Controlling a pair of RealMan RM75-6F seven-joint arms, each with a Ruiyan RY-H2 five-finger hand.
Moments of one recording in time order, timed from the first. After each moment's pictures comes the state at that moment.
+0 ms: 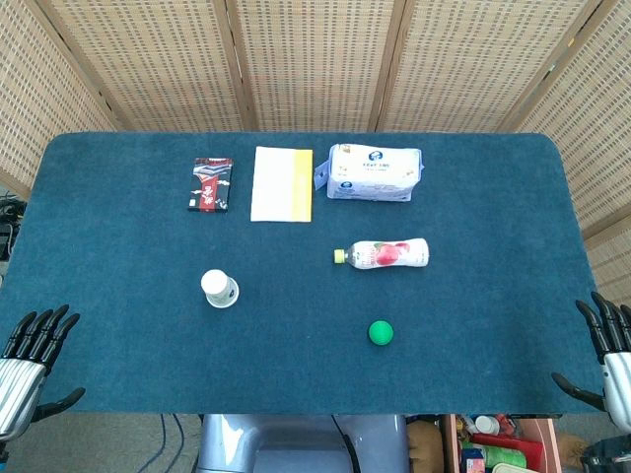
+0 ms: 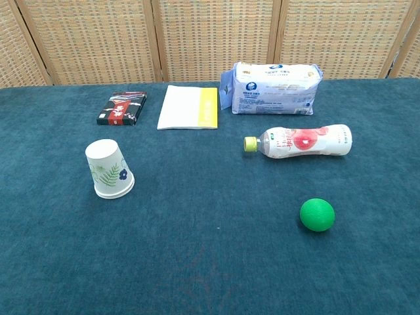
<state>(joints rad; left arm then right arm) 0.02 -1.06 0.10 -1.71 1.77 1.60 0.11 -0.03 -1.05 0.03 -1.59 -1.62 1.65 0.11</state>
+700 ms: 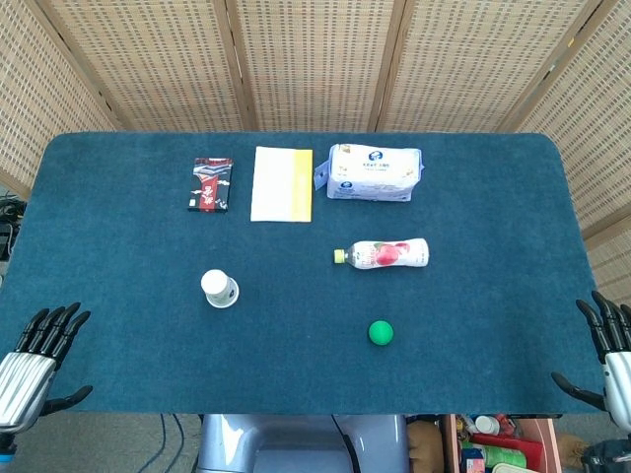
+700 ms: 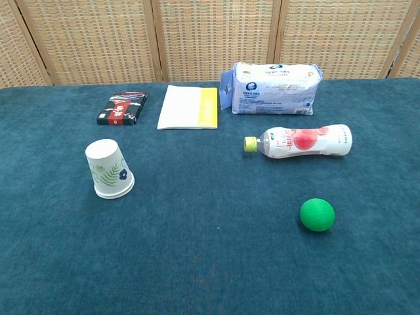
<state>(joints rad) -0.02 -1.06 0.09 -1.71 1.75 1.52 0.08 -0.03 -1.04 0.03 -1.60 -1.61 1.64 0.13</state>
